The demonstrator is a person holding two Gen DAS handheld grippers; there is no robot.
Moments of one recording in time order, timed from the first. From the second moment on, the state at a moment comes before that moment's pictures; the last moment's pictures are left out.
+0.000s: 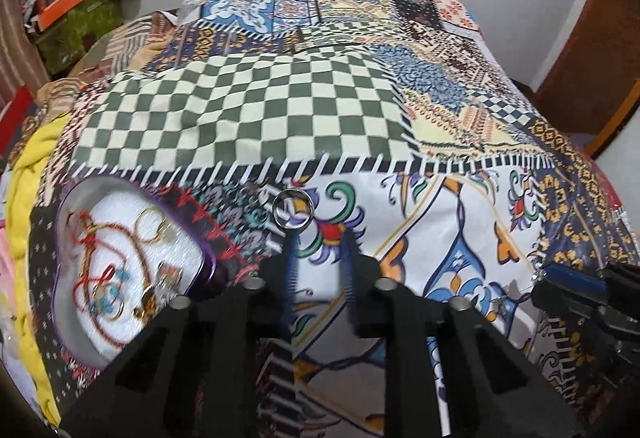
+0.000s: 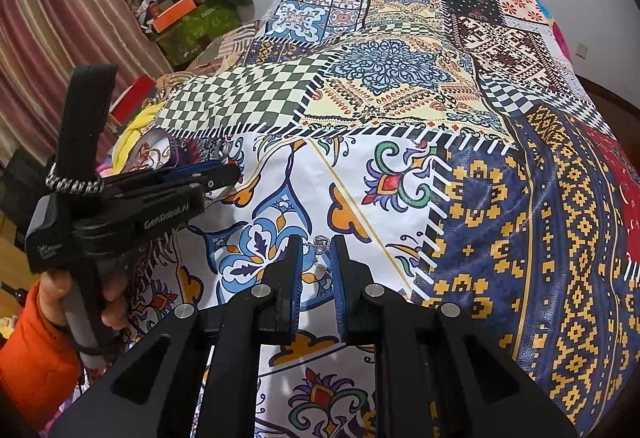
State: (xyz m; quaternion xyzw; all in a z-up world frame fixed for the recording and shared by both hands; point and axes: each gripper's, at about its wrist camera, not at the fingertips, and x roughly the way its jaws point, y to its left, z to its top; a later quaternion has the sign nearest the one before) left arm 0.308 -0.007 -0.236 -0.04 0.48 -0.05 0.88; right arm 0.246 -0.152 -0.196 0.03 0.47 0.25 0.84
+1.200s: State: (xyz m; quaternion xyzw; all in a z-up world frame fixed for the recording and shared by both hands) left arm 0.279 0.027 -0.222 -0.09 0.48 -0.05 0.87; right arm 0.252 -0.147 -0.150 0.03 0.43 0.26 0.87
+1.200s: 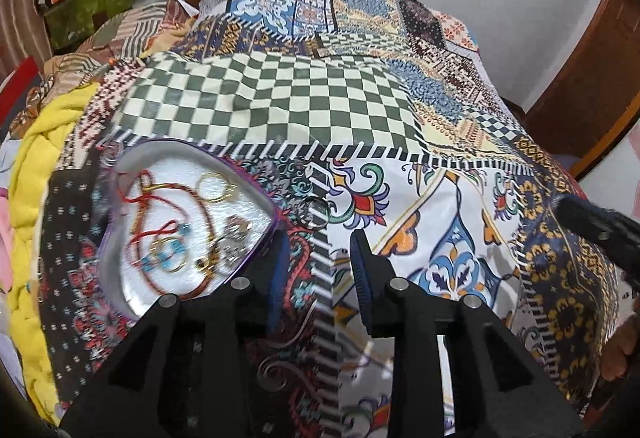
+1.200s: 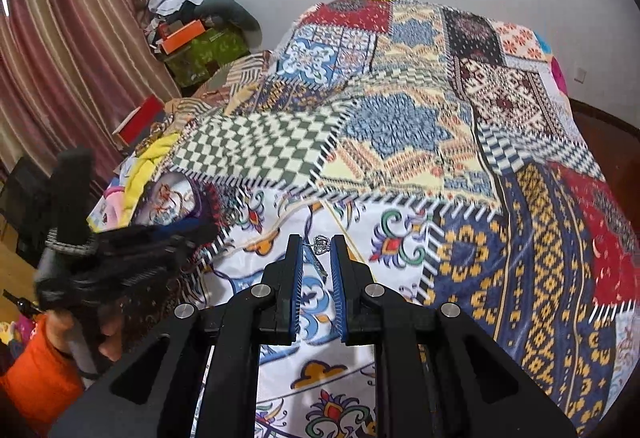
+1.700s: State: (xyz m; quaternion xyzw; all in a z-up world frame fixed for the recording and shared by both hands) left arm 0.304 0.015 -0.236 -0.05 0.48 -0.05 0.87; right arm 0.260 -0.146 -0.137 0.03 0.41 0.27 0.87
